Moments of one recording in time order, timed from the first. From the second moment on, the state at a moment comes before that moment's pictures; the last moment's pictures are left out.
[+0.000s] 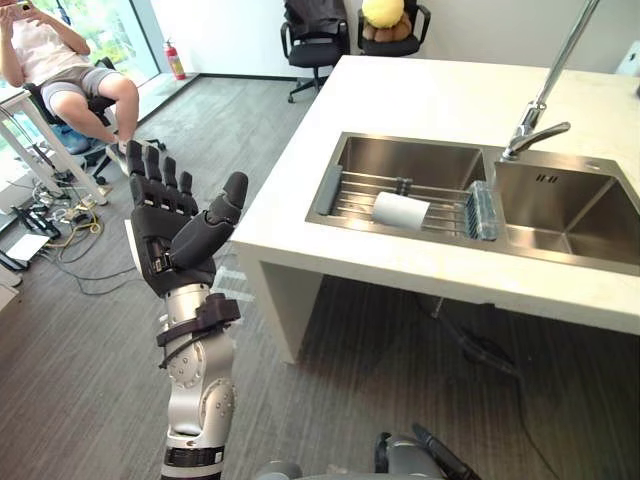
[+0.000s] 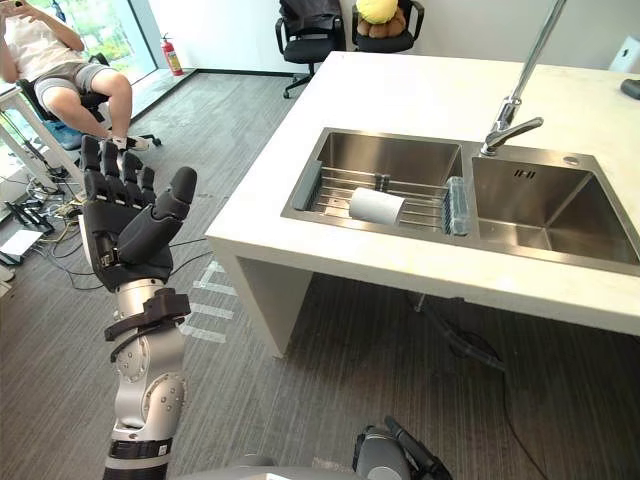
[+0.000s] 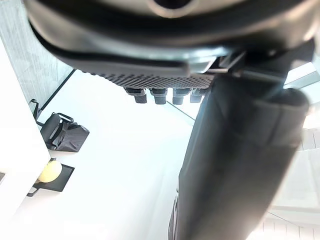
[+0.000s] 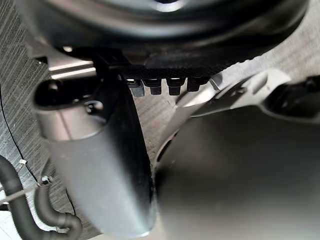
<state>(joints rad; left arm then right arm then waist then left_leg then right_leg) -0.01 0.06 -0.03 -0.36 -0.48 -0.28 0.26 0.16 -0.10 -0.35 1.08 0.55 0.10 0.21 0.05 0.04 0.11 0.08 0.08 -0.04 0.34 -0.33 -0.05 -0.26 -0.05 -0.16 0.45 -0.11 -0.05</state>
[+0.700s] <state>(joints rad) -0.02 0.08 -0.13 -0.59 -0.58 -0.17 0.10 0.21 -0.13 -0.30 1.05 0.48 0.18 0.21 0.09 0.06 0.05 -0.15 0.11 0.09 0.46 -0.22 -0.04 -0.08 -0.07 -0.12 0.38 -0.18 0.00</state>
